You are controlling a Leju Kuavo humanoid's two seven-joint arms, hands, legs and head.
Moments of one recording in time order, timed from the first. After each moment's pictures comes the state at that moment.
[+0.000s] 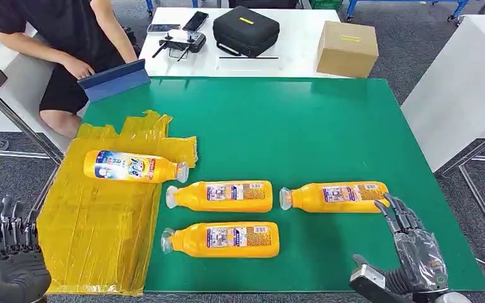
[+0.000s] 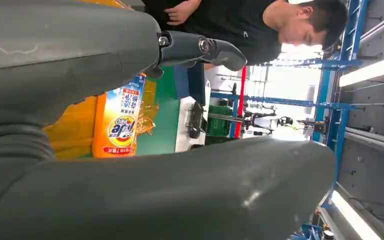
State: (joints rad) left arm 0.38 -0.19 0.15 -2.00 0.17 -0.16 -0.36; right arm 0.40 -0.14 -0.28 -1.95 0.95 -0.09 -0.37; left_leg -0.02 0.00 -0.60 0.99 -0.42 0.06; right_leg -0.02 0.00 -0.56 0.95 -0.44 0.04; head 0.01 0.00
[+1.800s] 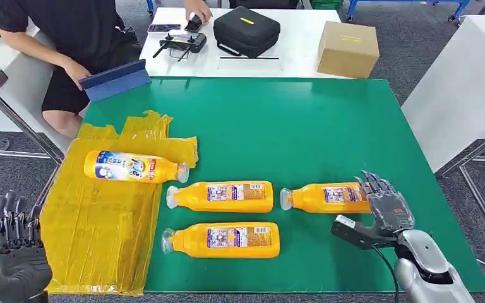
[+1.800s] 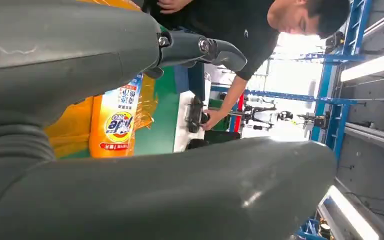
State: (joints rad) left arm 0.34 -0.15 0.13 -1.97 0.22 -0.15 -0.35; right arm -0.10 -0.38 0.08 -1.29 1.01 -0.19 -0.18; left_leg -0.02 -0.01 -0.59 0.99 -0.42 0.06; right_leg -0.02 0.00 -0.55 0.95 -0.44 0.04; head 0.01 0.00
